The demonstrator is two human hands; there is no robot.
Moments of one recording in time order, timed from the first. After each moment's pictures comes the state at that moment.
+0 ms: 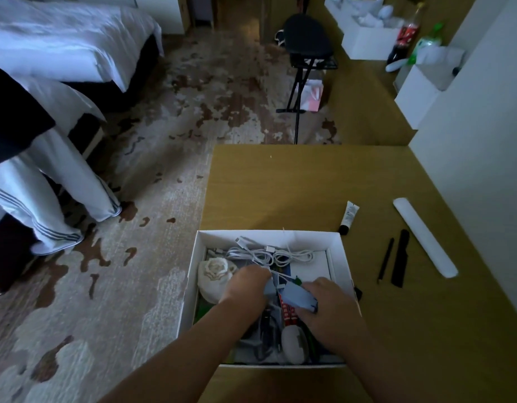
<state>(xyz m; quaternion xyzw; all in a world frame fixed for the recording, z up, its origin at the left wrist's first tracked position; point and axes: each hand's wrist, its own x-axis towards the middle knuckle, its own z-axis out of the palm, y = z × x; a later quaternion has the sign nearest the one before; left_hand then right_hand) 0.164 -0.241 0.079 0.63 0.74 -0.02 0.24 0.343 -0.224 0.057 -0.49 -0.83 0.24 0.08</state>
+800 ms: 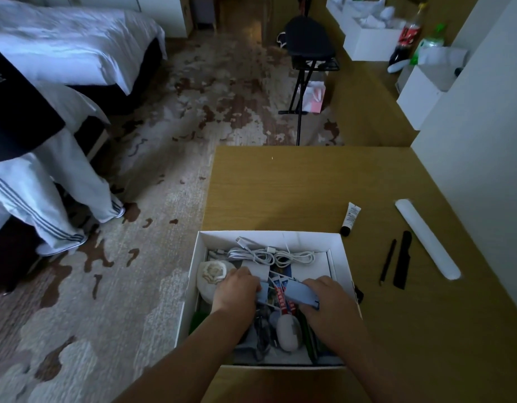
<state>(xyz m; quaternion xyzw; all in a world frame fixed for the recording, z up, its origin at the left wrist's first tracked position) 0.149 -0.254 0.051 0.62 0.76 0.01 0.19 0.342 -0.222 0.052 -0.51 -0.82 0.26 0.11</state>
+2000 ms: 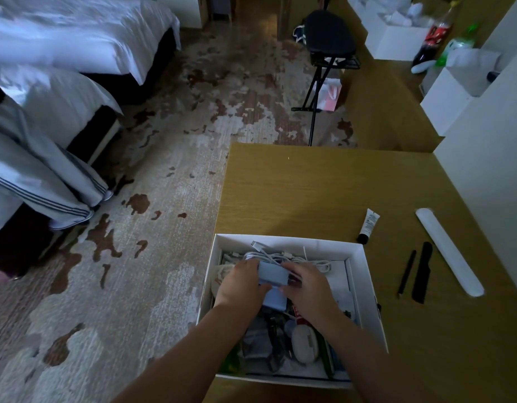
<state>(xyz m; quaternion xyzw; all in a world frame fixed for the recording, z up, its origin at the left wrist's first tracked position) 0.125 -0.243 0.061 0.52 0.80 0.17 0.24 0.265 -0.191 0.040 -0.49 -0.77 0.37 0.18</state>
